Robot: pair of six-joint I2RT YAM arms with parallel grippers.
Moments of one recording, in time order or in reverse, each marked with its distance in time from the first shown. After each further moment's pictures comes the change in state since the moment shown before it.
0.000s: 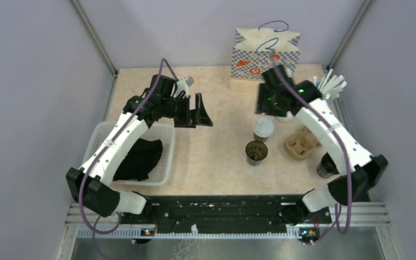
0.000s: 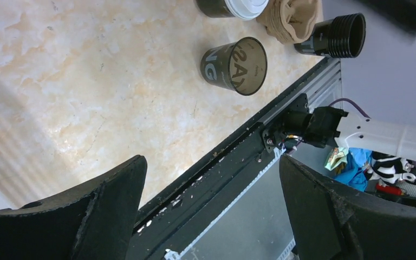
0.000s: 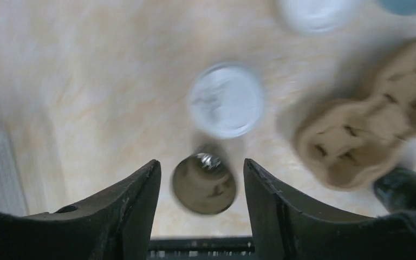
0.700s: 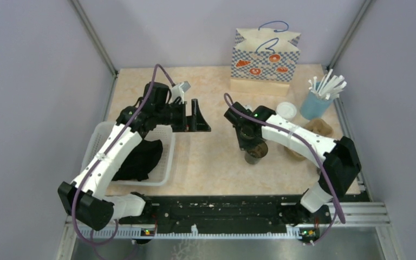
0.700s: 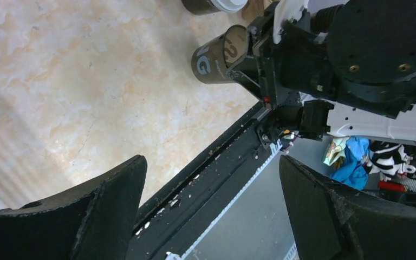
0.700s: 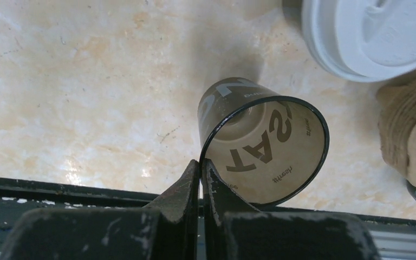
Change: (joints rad) left arm 0.000 -0.107 -0.109 0.078 0.044 0.001; right arm 0.168 0.041 -0.337 0.087 -0.004 0.033
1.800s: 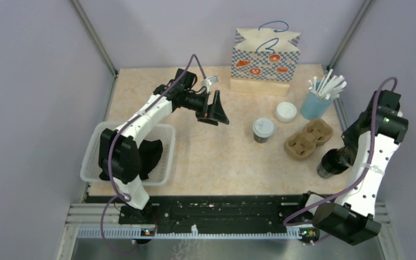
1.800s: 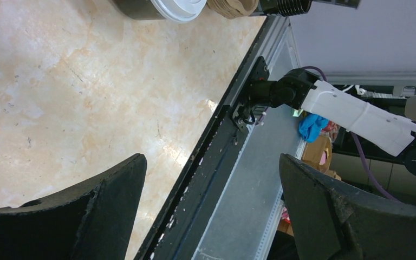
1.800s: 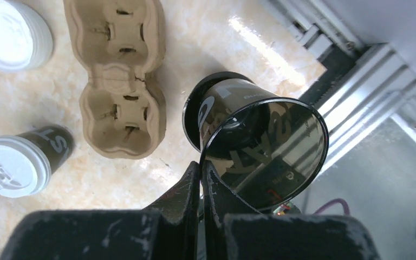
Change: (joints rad) left arm -0.010 0.489 0.225 0.098 0.346 0.124; right arm -1.312 -0.465 0.007 -0.243 -0.117 -0.214
